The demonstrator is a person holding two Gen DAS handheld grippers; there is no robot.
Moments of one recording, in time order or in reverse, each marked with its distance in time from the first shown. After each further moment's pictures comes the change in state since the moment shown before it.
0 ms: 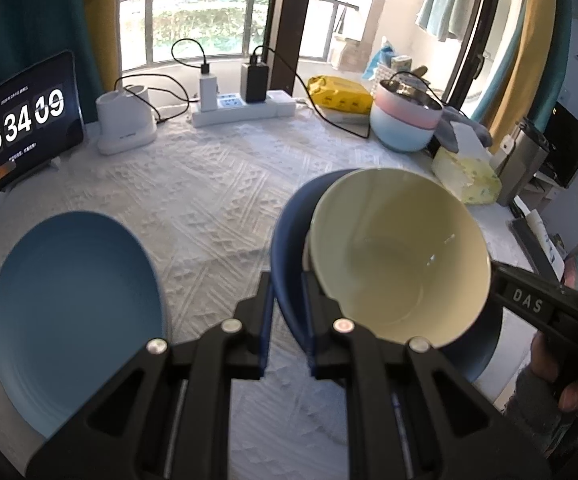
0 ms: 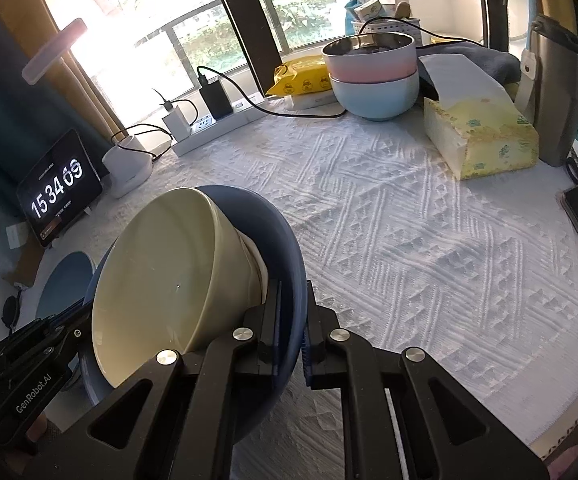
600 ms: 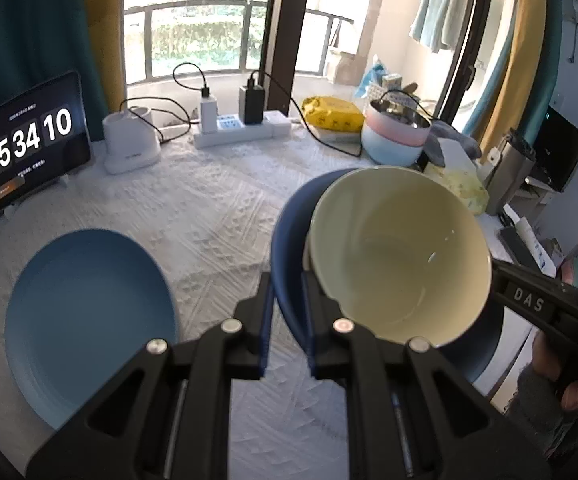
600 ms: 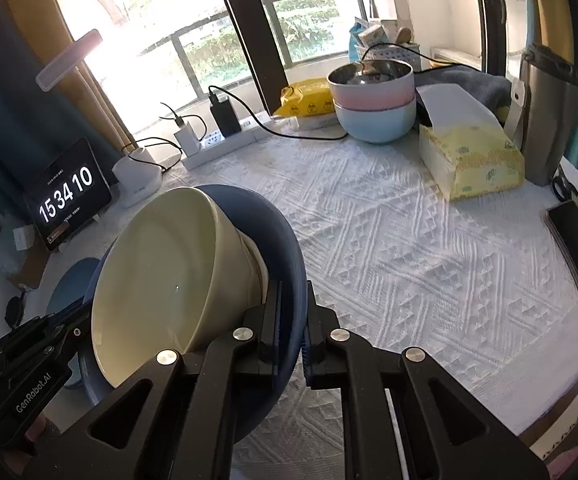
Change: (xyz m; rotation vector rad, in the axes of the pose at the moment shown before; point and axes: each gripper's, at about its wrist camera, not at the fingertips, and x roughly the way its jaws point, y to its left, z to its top) left arm -0.028 -0.001 0.004 0.009 -0.054 -0.004; right arm -0.027 0.011 0.006 -0.023 -0.042 -0.007
